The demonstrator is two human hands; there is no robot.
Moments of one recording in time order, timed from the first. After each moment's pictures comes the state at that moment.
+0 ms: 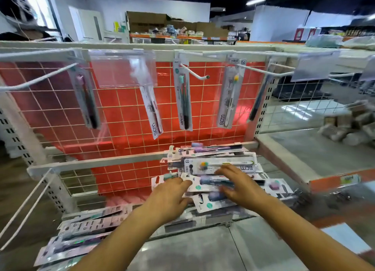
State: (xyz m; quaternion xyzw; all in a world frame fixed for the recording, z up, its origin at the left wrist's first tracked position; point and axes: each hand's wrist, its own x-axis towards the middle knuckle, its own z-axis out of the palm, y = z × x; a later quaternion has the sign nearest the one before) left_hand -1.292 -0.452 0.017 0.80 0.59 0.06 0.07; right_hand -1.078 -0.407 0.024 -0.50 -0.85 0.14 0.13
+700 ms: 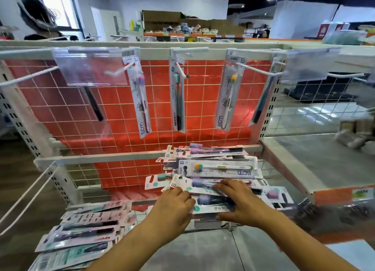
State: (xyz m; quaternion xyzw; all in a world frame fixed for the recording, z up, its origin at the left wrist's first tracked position) left_hand -1.256 -0.461 -0.013 0.85 0.51 0.08 -0.11; right_hand -1.034 -0.393 -0.006 -0.45 -0.88 0.13 0.02
